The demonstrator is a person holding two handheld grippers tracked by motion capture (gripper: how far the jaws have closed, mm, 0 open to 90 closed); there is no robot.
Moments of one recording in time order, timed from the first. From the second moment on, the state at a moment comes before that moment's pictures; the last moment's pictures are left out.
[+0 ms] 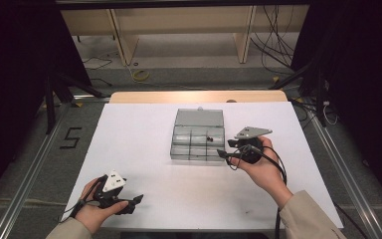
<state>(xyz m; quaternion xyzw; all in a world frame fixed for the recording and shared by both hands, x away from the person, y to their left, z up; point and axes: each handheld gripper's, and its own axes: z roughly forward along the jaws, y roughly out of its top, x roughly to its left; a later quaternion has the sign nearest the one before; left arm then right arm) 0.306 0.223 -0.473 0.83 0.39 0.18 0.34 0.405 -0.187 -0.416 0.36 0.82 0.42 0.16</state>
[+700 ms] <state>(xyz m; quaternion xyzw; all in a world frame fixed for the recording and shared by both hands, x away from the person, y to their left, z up) 0.305 0.224 -0.472 0.83 0.40 0.18 0.34 0.345 -0.253 -0.441 0.37 0.82 0.41 0.16</state>
